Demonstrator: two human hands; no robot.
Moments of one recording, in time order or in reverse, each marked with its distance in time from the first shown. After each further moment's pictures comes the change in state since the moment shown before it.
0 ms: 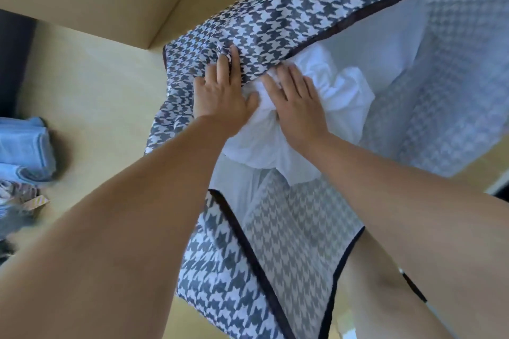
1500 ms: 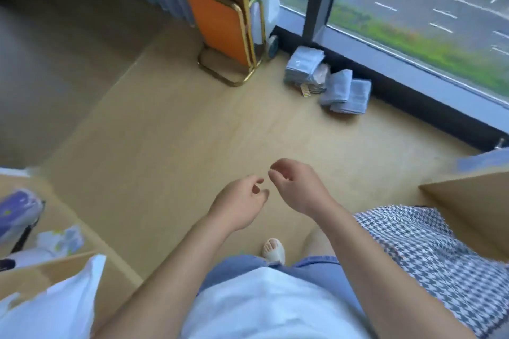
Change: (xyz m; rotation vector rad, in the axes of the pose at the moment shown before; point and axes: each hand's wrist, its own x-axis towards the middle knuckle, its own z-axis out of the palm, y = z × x) left_hand -0.809 -0.147 0.064 -1.710 0.298 -1.326; right_hand -0.422 -0.598 -0.283 0.089 -0.842 -0.950
